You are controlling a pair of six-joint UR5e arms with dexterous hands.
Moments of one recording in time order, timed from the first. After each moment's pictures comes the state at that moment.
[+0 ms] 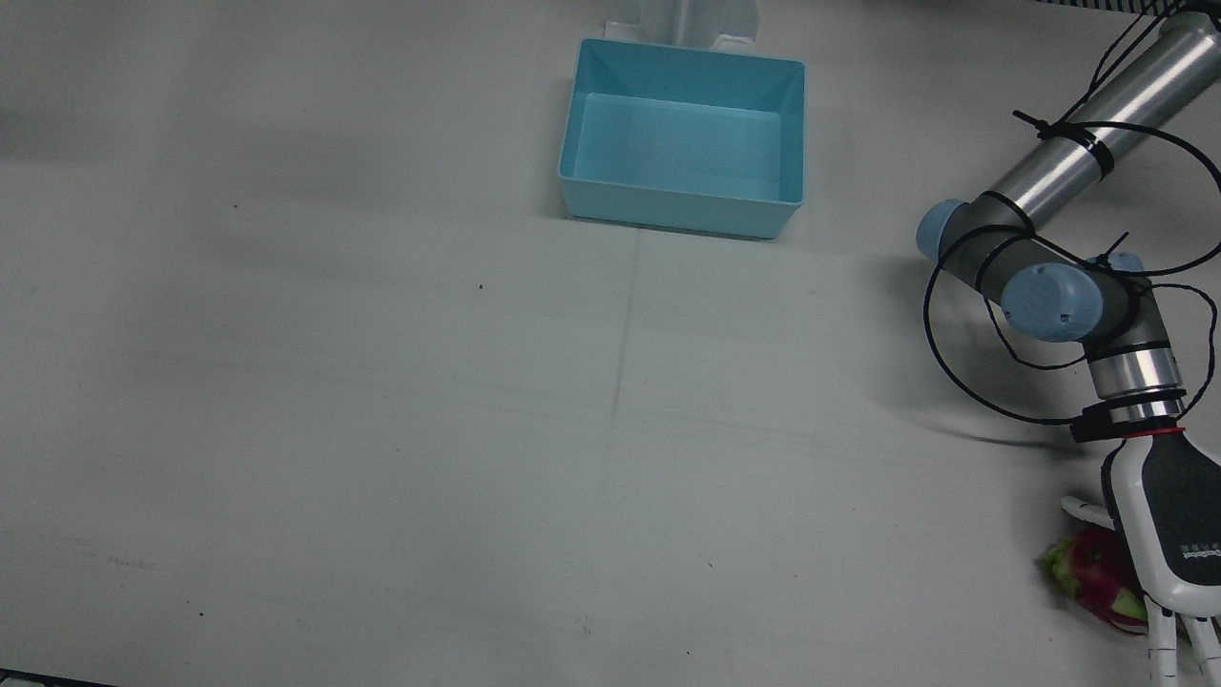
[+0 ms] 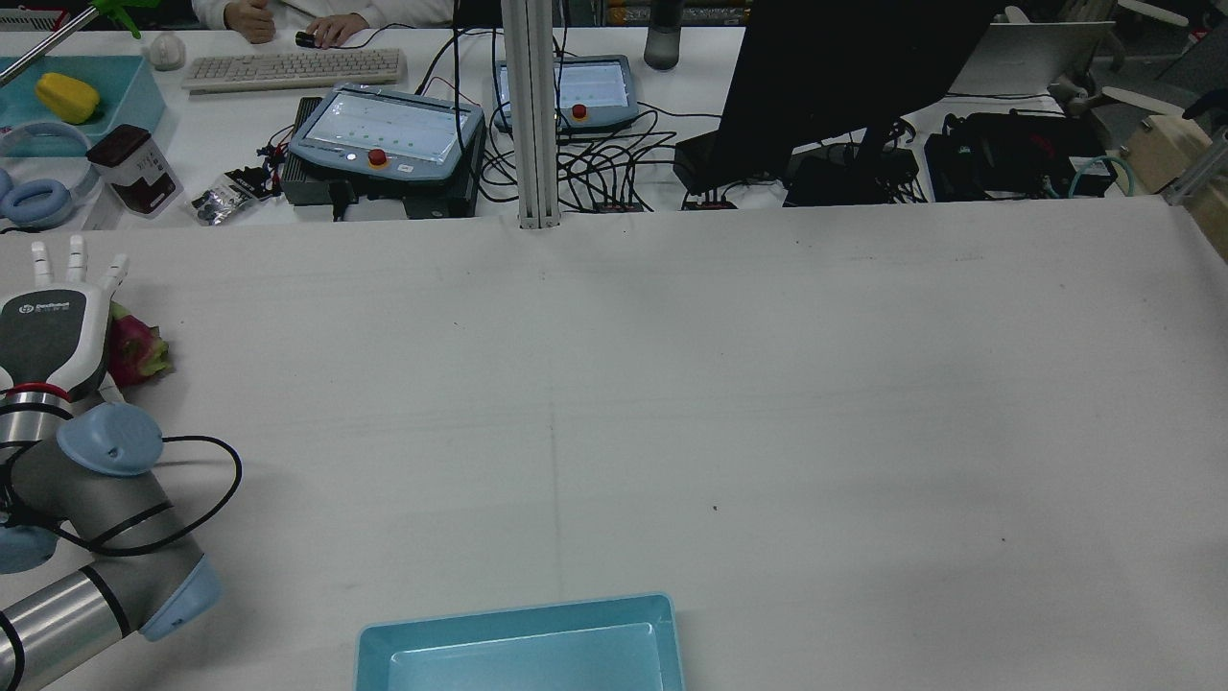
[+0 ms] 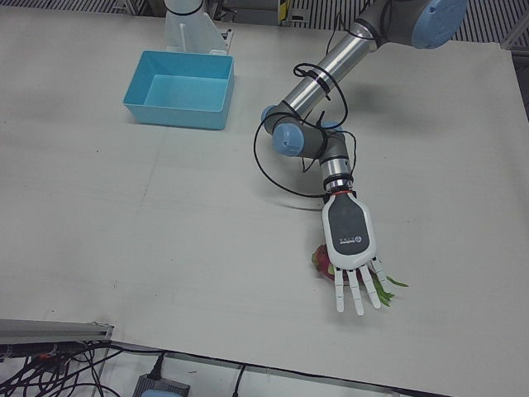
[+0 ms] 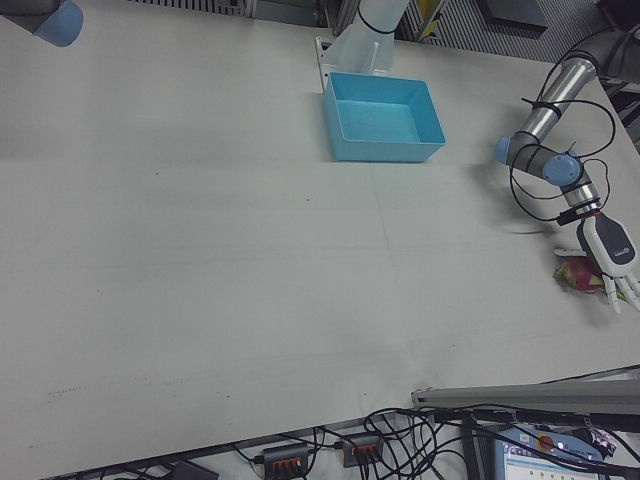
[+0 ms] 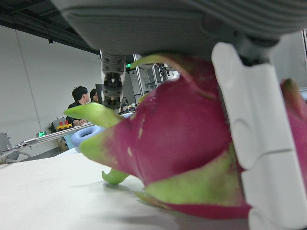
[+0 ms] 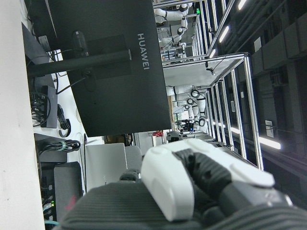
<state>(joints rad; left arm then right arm) -0.75 -2.05 -1.24 0.56 0.67 1.45 1.49 -1.65 1.69 -3.22 -1.56 0.16</state>
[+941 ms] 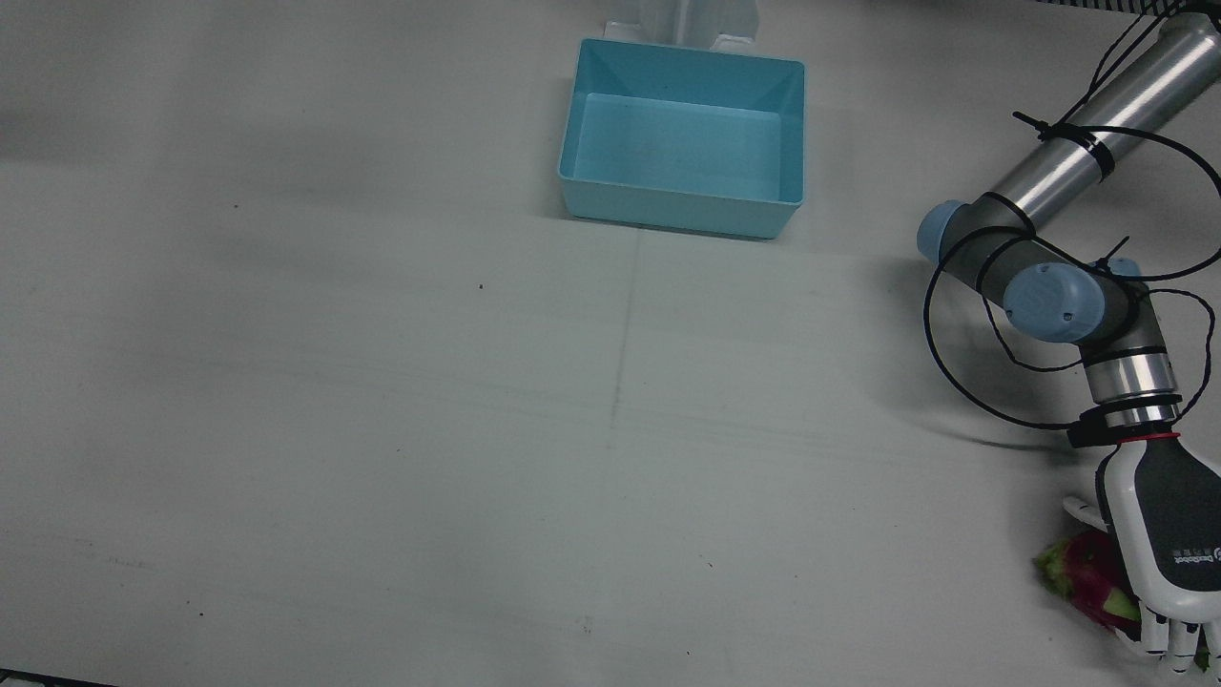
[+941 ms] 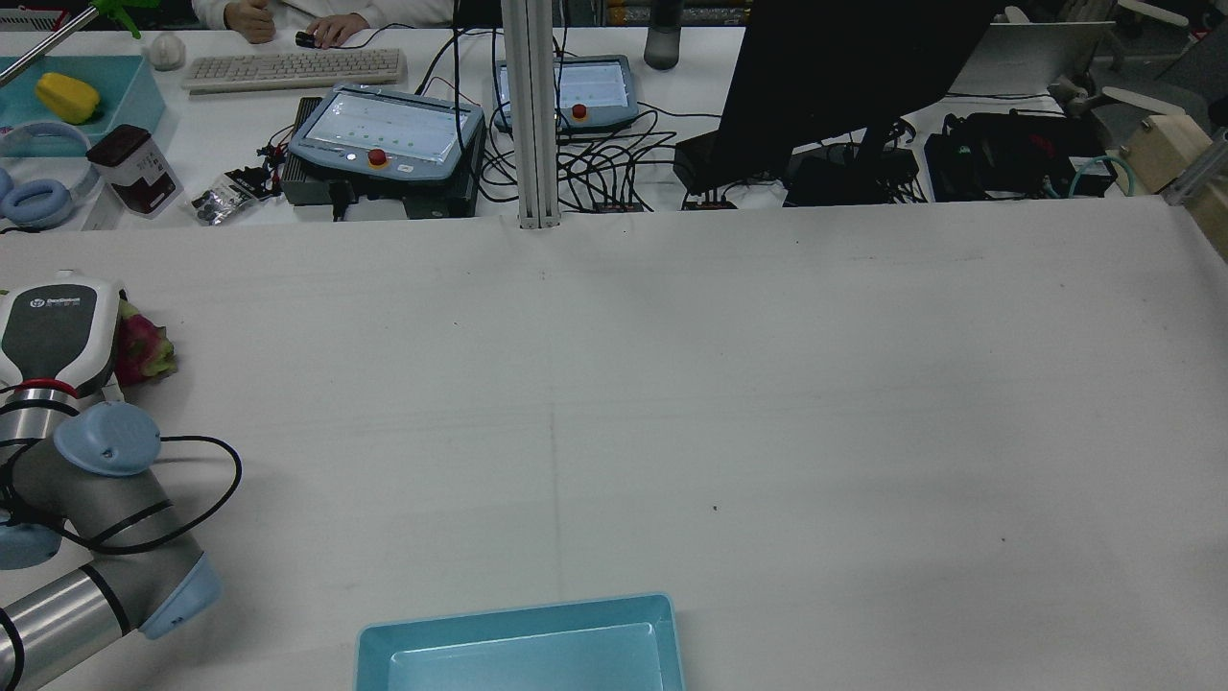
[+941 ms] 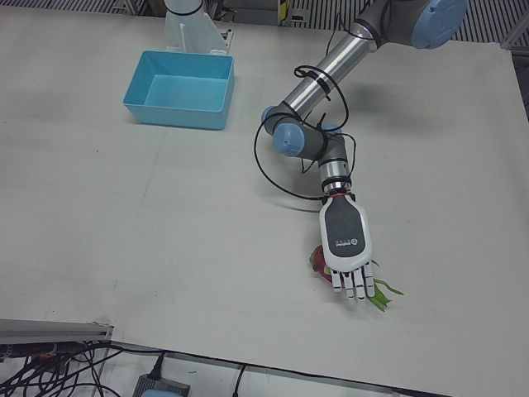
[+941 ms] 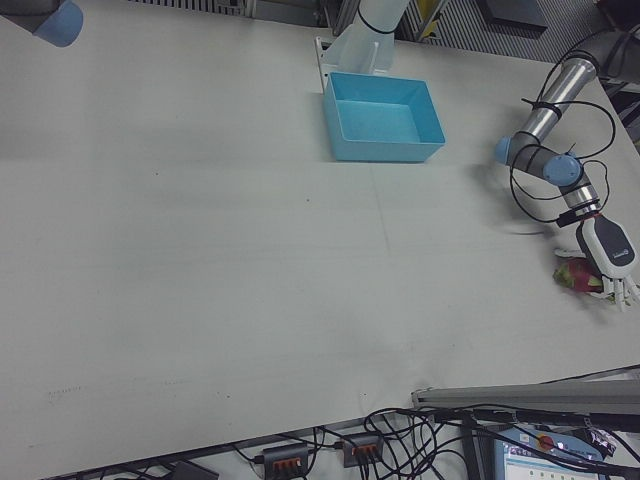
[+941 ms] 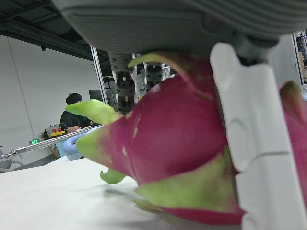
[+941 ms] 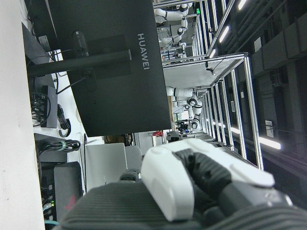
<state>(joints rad) -0.75 -2.05 -1.24 0.50 0.67 1.52 1.49 -1.65 1.69 -3.22 -1.56 0.16</state>
